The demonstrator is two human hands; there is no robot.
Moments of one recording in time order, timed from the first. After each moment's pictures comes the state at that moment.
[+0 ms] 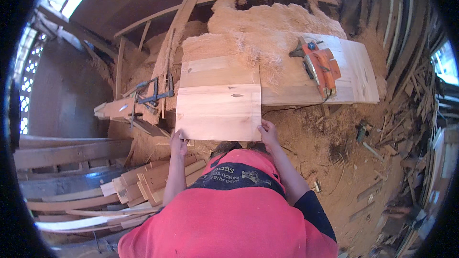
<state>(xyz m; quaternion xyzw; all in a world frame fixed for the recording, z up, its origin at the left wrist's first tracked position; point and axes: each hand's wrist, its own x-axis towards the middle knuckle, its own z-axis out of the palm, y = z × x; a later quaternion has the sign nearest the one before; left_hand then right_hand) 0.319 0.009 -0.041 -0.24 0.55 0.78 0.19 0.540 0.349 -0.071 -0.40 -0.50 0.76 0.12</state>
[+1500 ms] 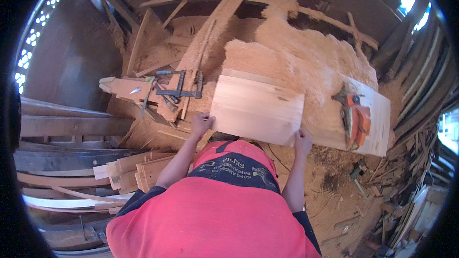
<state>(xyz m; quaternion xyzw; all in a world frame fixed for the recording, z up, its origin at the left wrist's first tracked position) 0.175 0.051 -0.004 0.00 0.86 0.45 0.24 0.420 0.410 -0.029 -0.52 -0.78 0.34 0.10</state>
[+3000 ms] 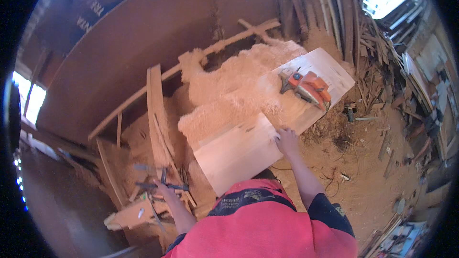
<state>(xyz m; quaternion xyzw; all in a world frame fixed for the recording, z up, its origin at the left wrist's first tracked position) -0.083 -0.029 -0.104 -0.31 0.67 0.67 0.07 0.383 0.366 0.026 -0.50 -0.85 0.01 0.15</state>
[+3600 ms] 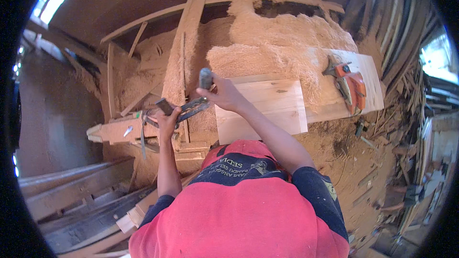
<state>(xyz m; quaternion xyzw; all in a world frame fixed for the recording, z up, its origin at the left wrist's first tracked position) 0.003 -0.012 0.071 0.18 0.74 0.63 0.15 0.109 0.240 0.148 -0.12 -0.78 0.61 0.03</state>
